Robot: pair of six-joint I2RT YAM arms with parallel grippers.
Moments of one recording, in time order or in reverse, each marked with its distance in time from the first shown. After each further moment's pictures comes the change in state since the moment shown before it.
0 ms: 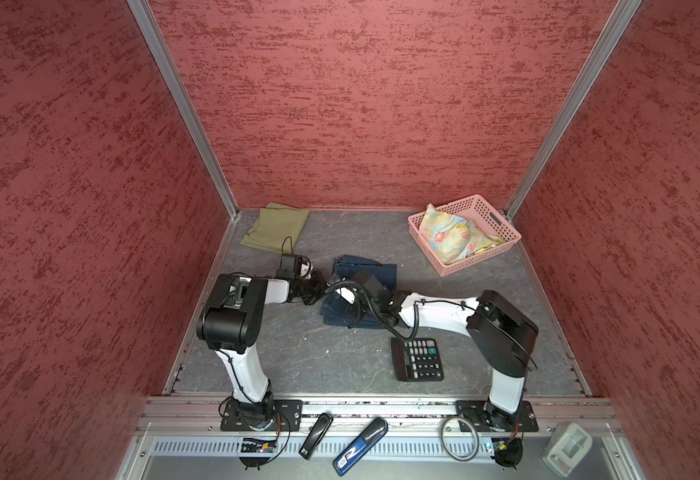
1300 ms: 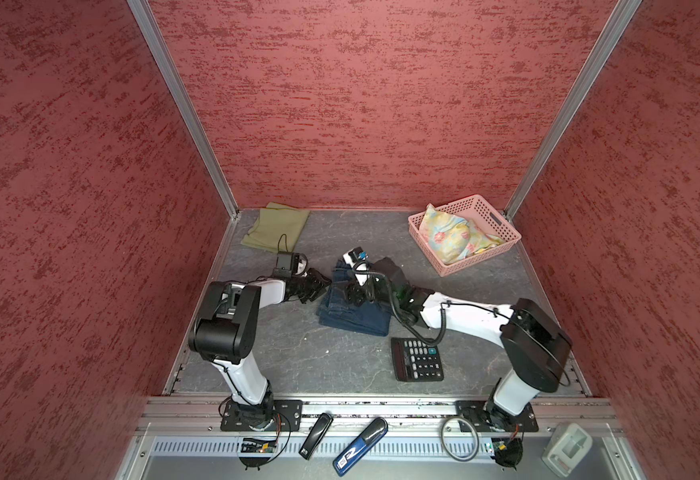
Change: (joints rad) left arm 0.032 -0.124 -0.002 -0.087 -0.073 -0.047; right arm -0.075 -0.193 -0.085 0.200 -0.143 0.465
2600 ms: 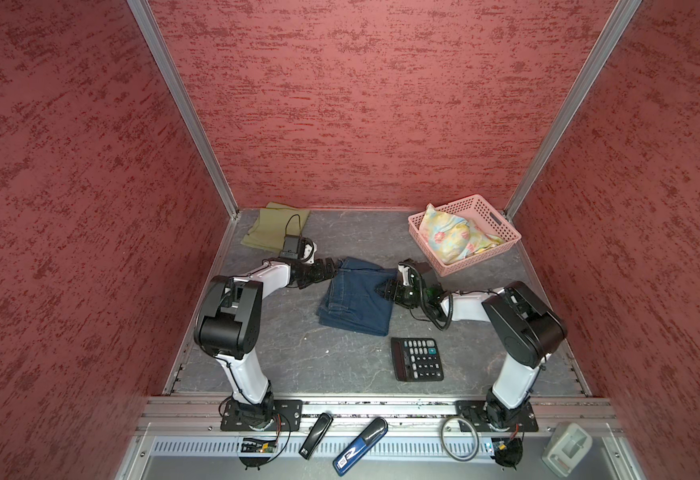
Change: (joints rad) left arm -0.053 0.112 0.250 -0.223 -0.131 0.481; right arm -0.329 0.161 -0.281 0.136 -0.319 0.595
